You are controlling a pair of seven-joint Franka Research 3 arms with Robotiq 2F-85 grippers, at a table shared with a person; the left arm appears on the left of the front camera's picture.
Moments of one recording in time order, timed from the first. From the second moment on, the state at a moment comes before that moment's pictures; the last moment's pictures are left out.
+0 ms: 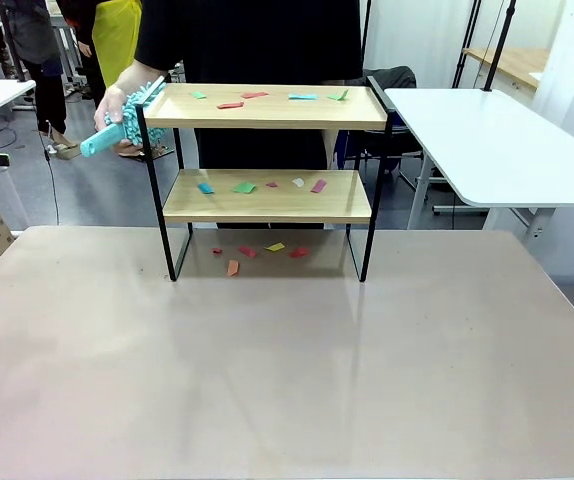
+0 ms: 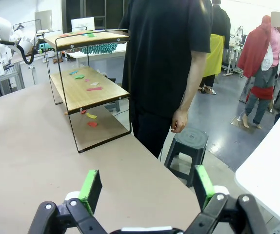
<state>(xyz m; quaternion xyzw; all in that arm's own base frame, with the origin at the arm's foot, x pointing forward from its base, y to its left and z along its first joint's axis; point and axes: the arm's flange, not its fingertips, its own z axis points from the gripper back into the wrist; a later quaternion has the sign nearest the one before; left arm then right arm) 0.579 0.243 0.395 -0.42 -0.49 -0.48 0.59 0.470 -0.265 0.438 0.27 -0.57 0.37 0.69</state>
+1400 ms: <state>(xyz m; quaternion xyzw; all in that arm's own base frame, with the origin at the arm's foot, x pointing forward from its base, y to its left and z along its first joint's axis) 0.534 0.146 0.649 -0.21 -0.37 -0.38 0.82 0.470 -0.266 0.438 0.27 -0.57 0.37 0.69</state>
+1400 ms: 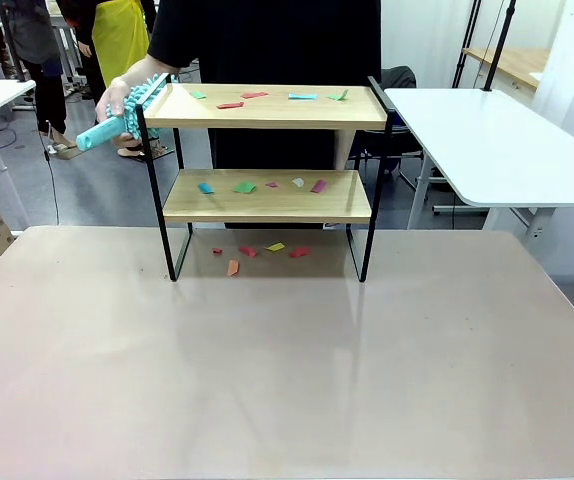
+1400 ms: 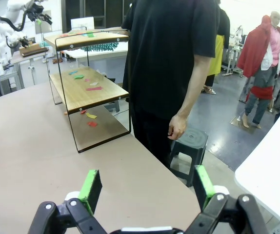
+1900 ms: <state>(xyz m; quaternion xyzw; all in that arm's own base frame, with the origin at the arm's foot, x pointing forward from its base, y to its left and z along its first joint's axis) 0.492 0.022 0.673 -0.07 -0.35 -0.29 0.89 0.470 -0.266 0.438 0.27 -0.57 0.37 0.69</state>
